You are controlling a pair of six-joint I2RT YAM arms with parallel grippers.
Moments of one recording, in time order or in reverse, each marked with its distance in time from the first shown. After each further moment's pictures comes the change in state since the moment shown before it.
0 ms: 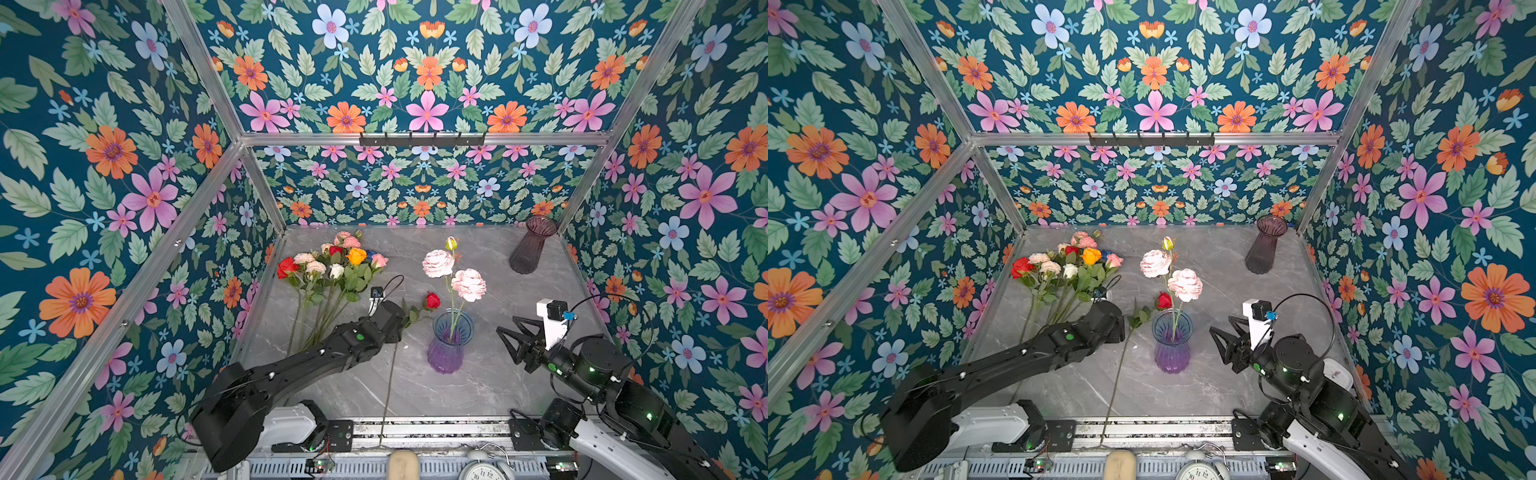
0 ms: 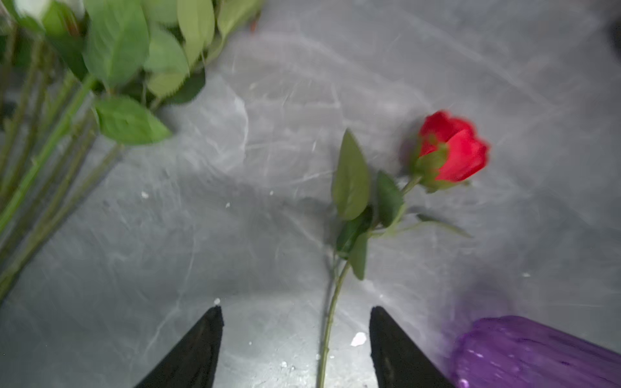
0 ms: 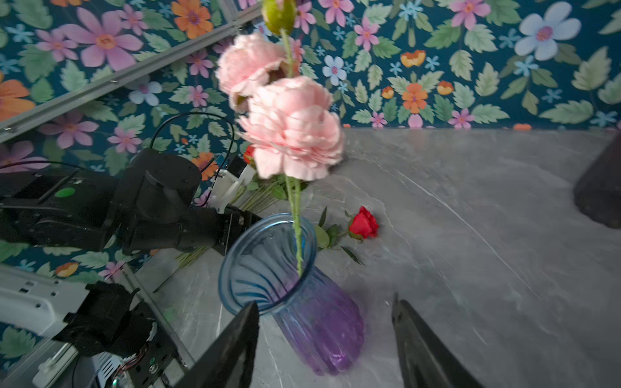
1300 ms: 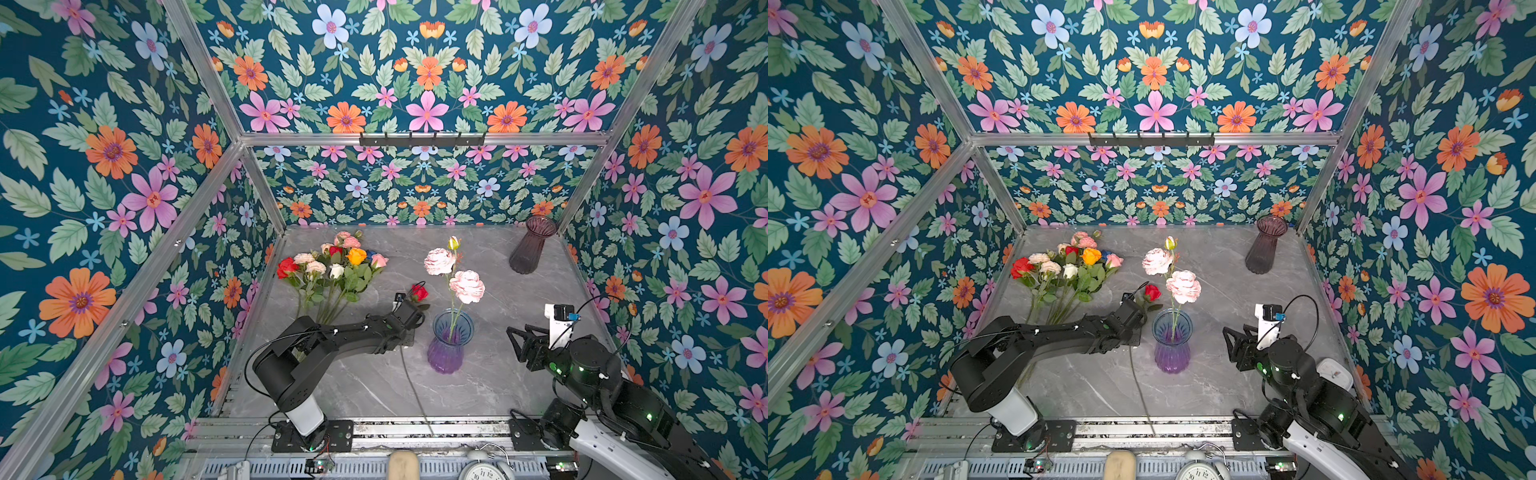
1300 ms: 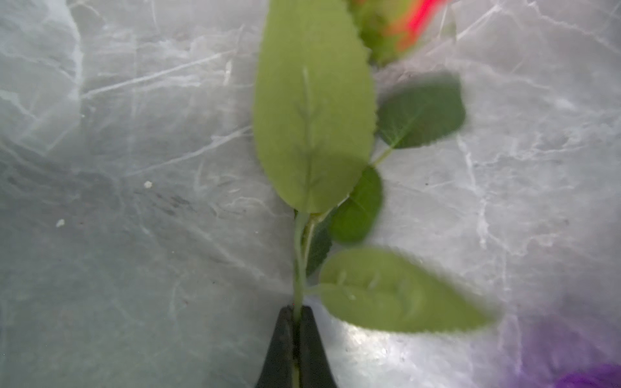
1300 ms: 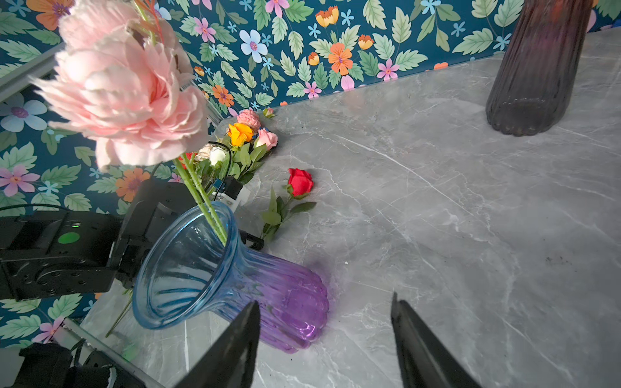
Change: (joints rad) left arm 0.000 0.335 0.089 0.157 0.129 0.108; right arm 0.000 -0.005 -0.004 -0.133 0.135 0.159
